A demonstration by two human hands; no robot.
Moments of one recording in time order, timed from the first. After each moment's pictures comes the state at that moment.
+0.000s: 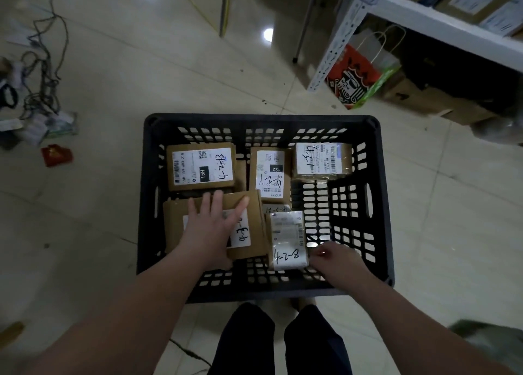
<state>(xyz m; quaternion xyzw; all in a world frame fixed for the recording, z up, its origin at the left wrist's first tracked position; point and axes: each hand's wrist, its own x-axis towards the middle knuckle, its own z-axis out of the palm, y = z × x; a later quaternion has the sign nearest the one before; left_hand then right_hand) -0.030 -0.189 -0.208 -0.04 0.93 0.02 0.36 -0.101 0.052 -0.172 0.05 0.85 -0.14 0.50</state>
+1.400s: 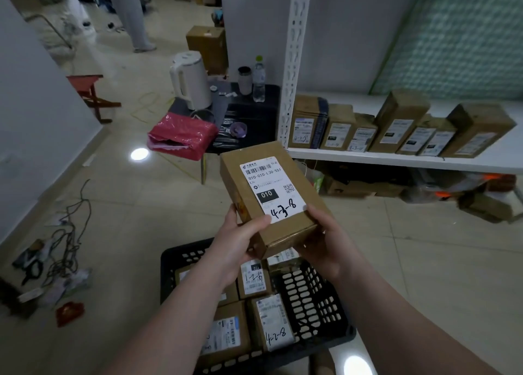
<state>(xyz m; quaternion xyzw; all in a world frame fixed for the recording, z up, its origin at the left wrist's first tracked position) -0.117 -0.134 0.083 -0.25 0.58 0.76 0.12 -0.160 0.035 0.066 0.25 0.45 -0.82 0.27</state>
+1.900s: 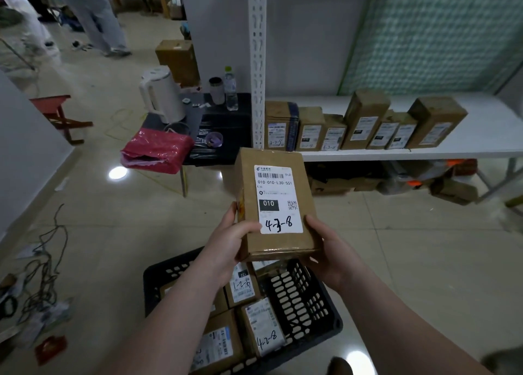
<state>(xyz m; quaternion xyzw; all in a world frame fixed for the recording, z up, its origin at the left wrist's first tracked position) -0.127 -0.108 0.097 -0.19 0.62 0.74 0.17 -0.142 0.082 0.070 0.24 0.50 -0.79 0.26</state>
